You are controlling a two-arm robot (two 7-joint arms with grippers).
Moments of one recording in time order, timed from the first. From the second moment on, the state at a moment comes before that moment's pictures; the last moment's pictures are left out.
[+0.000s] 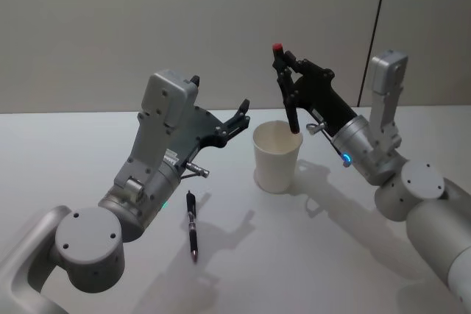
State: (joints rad) left arm -0.24 0.38 0.45 -1.63 -0.20 0.01 -0.01; right arm 0.78 -0.05 -0.24 -0.41 0.35 -0.70 0.67
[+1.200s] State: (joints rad) left arm -0.24 0.38 0.45 -1.63 -0.20 0.01 -0.01; right arm 0.88 -0.09 -0.22 -0.14 0.39 -0.84 0.75
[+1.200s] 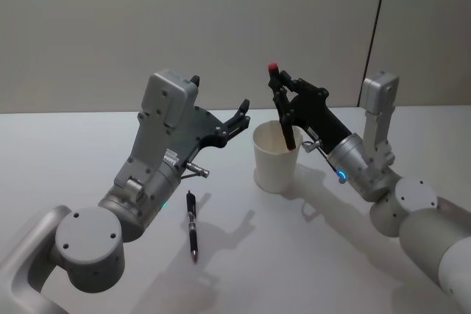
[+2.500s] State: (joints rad) left arm -0.24 0.38 0.45 -1.63 -0.20 0.01 -0.01; right arm 0.90 -0.07 -0.17 -0.10 0.36 -0.84 0.77
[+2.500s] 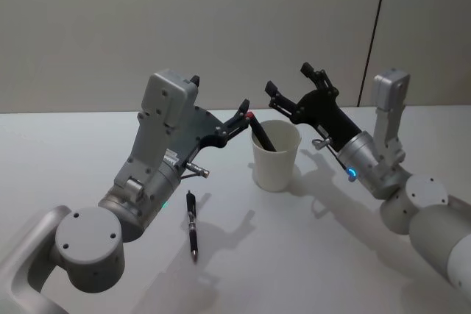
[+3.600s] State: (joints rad) left arm -0.24 0.38 0.45 -1.63 -0.20 0.01 -0.01; right arm 0.50 0.10 -0.02 -0.99 0.24 -0.22 0.61
